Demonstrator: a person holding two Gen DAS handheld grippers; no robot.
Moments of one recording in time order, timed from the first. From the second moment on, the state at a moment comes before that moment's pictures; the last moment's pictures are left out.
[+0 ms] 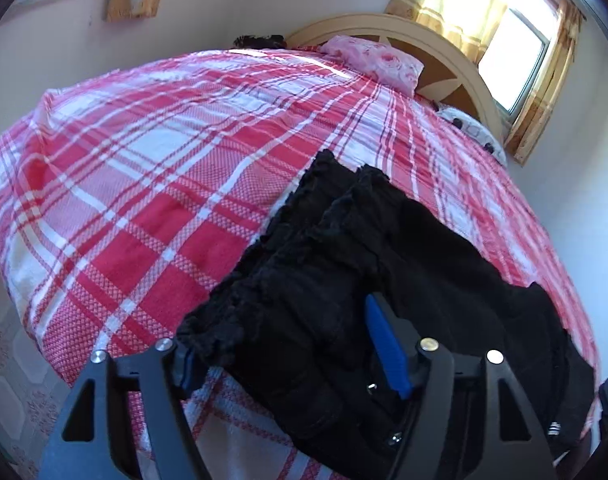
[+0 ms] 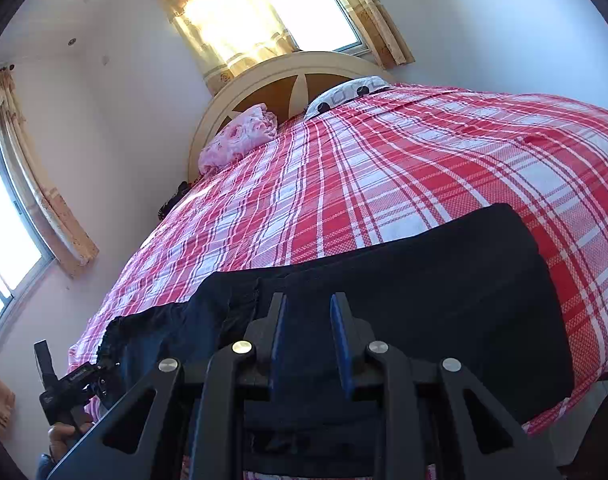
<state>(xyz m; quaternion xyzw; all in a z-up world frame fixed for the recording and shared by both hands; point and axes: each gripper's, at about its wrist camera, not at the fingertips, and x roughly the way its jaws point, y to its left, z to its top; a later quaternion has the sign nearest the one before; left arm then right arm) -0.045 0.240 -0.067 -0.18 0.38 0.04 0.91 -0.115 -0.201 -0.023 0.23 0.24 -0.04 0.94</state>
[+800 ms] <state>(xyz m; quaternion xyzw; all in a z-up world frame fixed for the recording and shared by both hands) -0.048 0.119 0.054 -0.10 0.26 -0.16 0.95 -0.145 -0.226 -0.030 0.28 0.22 -0.04 0.93</state>
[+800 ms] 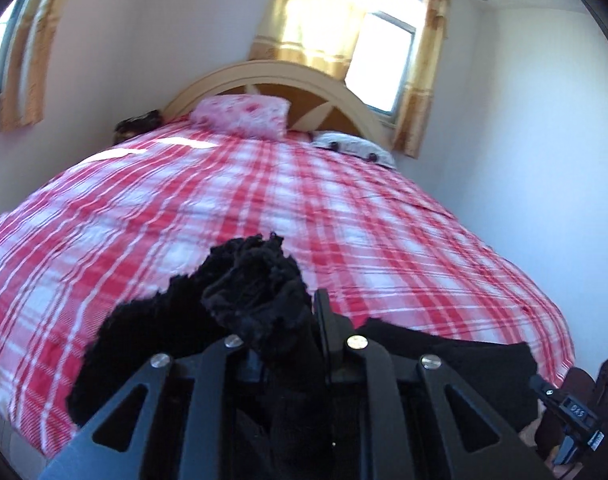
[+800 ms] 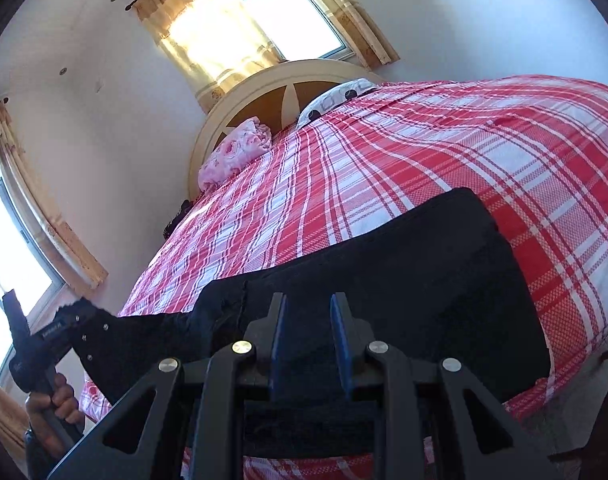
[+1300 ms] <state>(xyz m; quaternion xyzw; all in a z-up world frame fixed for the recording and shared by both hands) -0.109 -0.051 0.020 0.07 0.25 -0.34 0.90 -0.150 -0.242 -0.046 0.30 0.24 -0.03 0.92</state>
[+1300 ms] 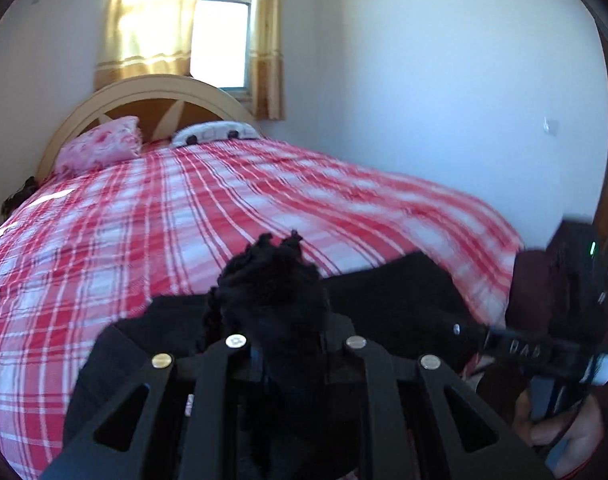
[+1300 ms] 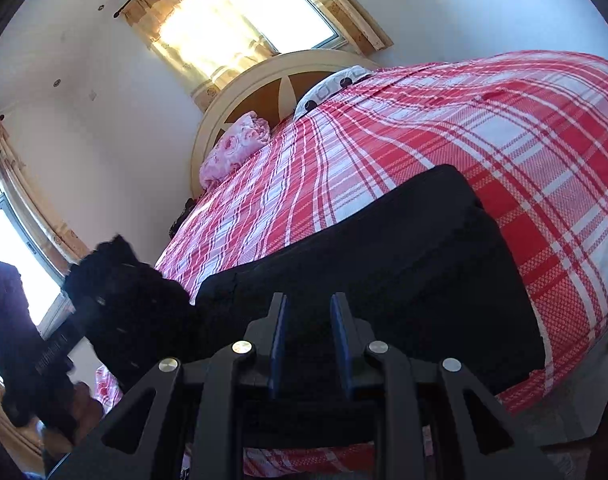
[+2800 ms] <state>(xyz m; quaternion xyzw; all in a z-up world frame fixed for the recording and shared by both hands) -0.104 0.104 0.036 0.06 0.26 -0.20 0.94 -0.108 -0.171 -0.058 0.29 0.31 0.22 0.88</state>
